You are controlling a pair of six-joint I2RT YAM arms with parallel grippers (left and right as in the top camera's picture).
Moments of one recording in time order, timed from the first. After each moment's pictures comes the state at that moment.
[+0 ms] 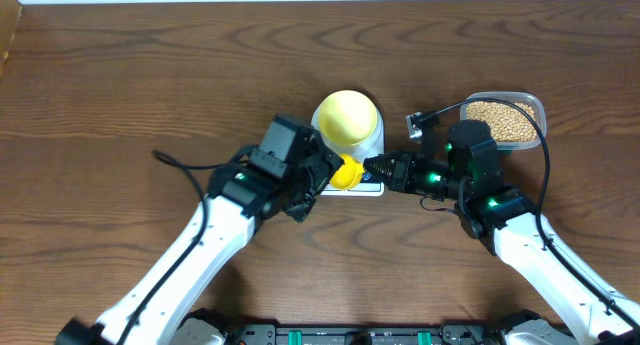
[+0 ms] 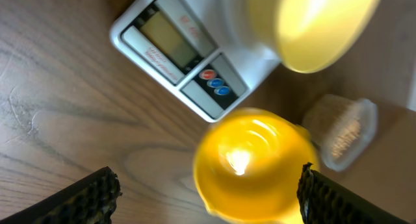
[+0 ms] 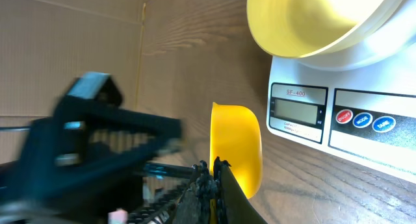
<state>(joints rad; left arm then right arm) -0.51 1.33 0.97 -0.66 0.25 -1.40 0.38 1.30 0.67 0.05 -0.69 0.82</state>
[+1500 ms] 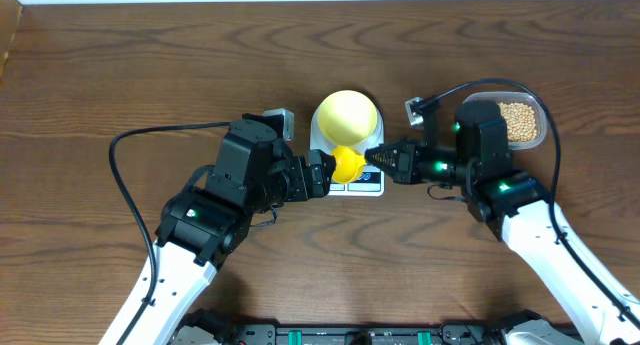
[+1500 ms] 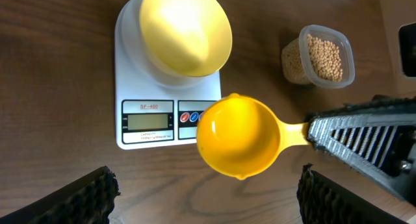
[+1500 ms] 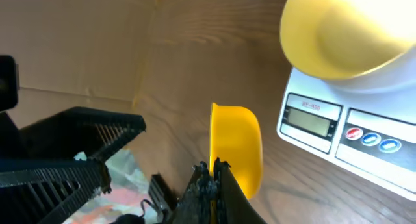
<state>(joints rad) -0.45 1.09 0.97 -0.66 0.23 -0.57 0.35 1.30 0.83 -0.16 -0.77 0.64</state>
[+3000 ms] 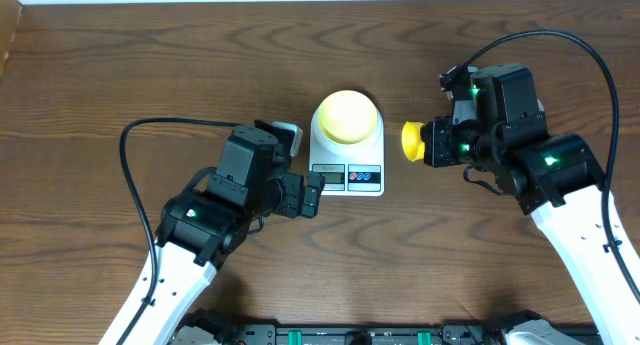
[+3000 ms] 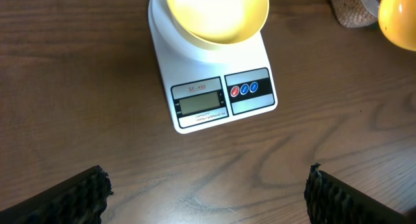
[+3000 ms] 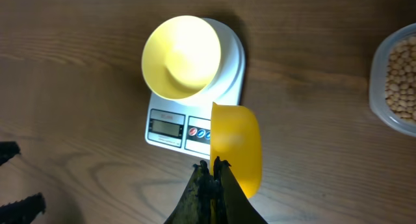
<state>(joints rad) -0.45 1.09 0.97 -0.79 0.14 -0.25 0.35 1.30 1.29 -0.89 -0.20 0.30</state>
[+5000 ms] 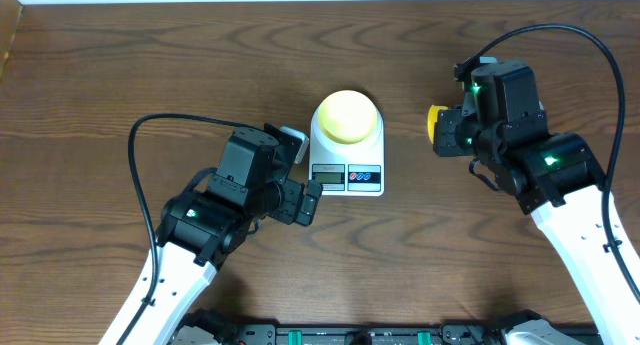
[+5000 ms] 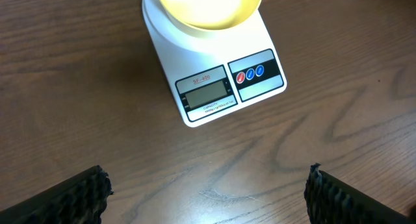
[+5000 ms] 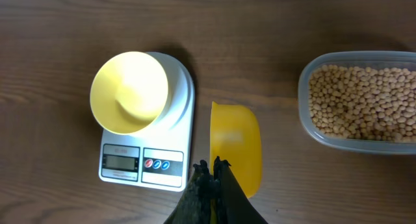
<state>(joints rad) -0.45 1.09 0.97 -0.82 0.14 -0.09 0.35 1.30 1.29 -0.85 0.02 0.30</state>
